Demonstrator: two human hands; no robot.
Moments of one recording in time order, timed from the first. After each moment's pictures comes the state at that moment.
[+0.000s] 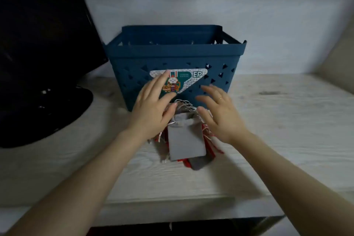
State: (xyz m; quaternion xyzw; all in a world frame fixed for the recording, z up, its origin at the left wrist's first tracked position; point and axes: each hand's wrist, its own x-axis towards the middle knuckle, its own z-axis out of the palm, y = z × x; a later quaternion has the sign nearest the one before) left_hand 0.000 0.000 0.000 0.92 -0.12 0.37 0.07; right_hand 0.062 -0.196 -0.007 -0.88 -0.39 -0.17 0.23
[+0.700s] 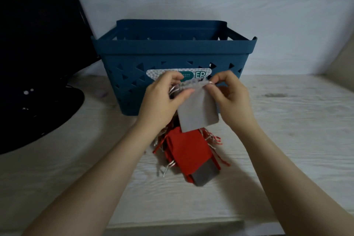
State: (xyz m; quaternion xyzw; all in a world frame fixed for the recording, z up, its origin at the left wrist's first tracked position) left_hand 0.033 -0.021 0.017 0.86 -0.03 0.37 0.35; right_hand 0.086 -0.179 0.016 -0.75 -0.30 -0.17 0.57
